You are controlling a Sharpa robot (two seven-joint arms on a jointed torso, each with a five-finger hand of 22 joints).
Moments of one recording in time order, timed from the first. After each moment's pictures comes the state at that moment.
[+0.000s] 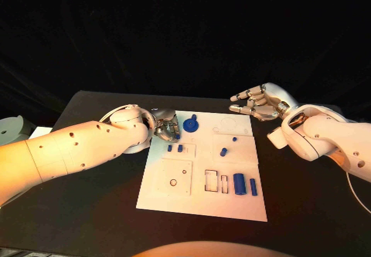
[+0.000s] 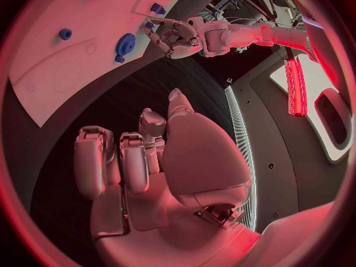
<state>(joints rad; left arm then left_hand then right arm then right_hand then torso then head) 1.20 -0.68 0.00 1.38 -1.41 -0.05 -0.25 1.39 -0.22 0.48 0.06 0.12 1.12 0.15 0.07 0.09 1.23 0.08 0.07 0.07 1.47 -0.02 1.34 1.13 0.11 1.47 0.07 1.10 1.20 1.21 -0.92 0.03 1.57 -0.85 -0.41 0.12 1.39 -0.06 -0.10 0.27 0.26 0.98 0.14 0.08 0.07 1.31 0.06 0.97 1.12 1.46 -0.02 1.53 1.31 0.06 1.44 0.09 1.44 1.30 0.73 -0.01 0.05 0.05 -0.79</state>
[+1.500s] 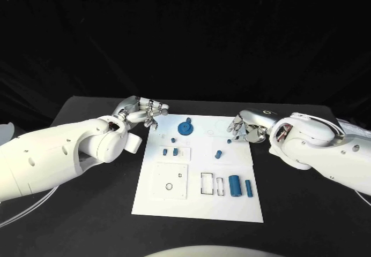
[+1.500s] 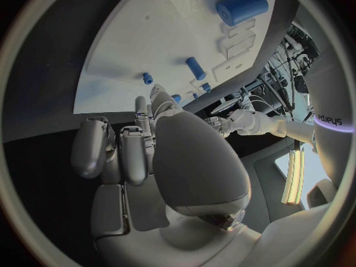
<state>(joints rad) 1.21 -0.87 -0.02 1.49 -0.28 -0.33 0.23 1.36 -0.14 0.54 0.04 0.12 1.07 0.16 0.12 0.07 1.18 0.09 0.18 0.08 1.34 0.00 1.16 0.77 0.16 1.31 0.10 0.68 0.92 1.16 -0.91 0.03 1.57 -1.58 -0.20 -0.13 1.61 -0.08 0.10 0.25 0.13 1.10 0.13 0.07 0.07 1.14 0.06 0.12 0.22 1.46 -0.02 1.38 1.31 0.08 1.38 0.09 1.30 1.10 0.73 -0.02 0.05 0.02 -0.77</state>
